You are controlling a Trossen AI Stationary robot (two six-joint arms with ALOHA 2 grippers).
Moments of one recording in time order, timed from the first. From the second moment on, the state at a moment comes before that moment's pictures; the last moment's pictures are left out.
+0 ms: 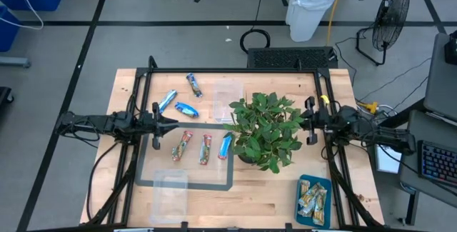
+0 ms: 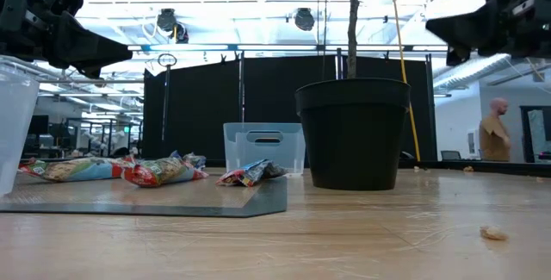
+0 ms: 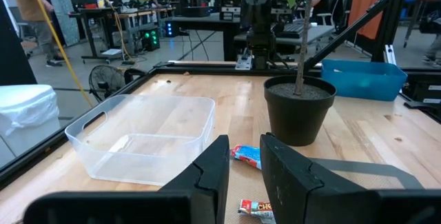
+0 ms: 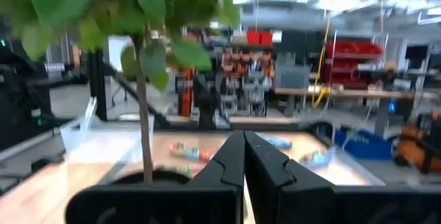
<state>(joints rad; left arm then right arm) -0.12 0.03 0.06 -0.09 -0.24 0.00 -0.20 0.00 0.02 0.16 -0.16 -0.01</state>
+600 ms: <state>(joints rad) -0.12 0.03 0.06 -0.09 -0.24 0.00 -0.19 0.05 0.02 0.10 -0.11 0.04</state>
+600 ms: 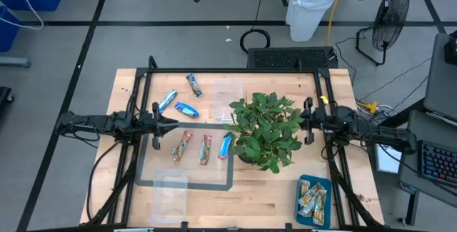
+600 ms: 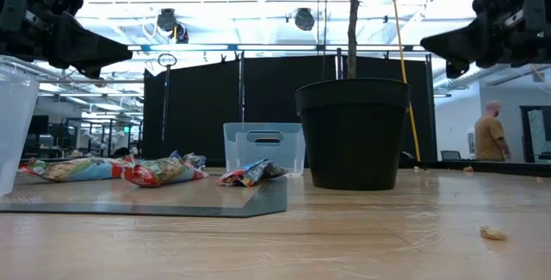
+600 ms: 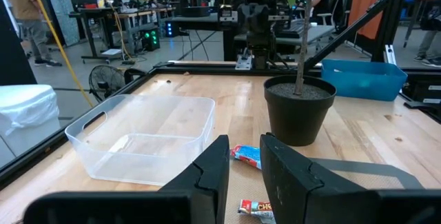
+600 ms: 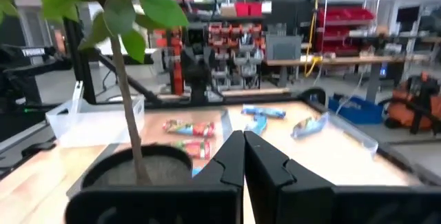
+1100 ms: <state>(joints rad) -0.12 0.03 0.06 -0.09 -0.24 0.00 -0.05 0.11 0.02 0.22 -0.42 0.08</state>
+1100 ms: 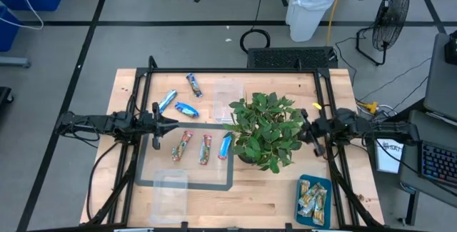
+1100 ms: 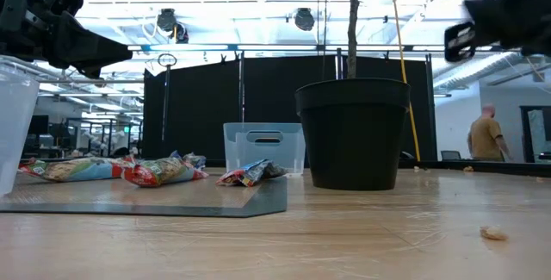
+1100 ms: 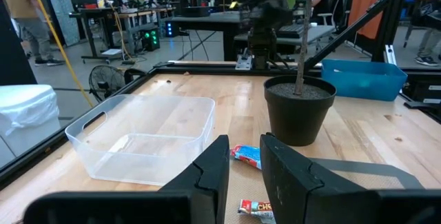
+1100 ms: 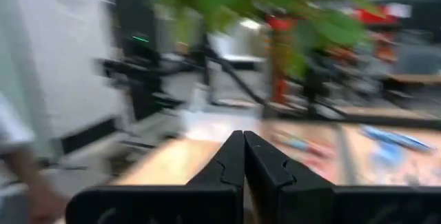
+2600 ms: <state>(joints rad) -0.12 0.03 0.06 -0.09 -0.24 0.00 0.12 0.03 0.01 0.02 -0.03 -0.02</state>
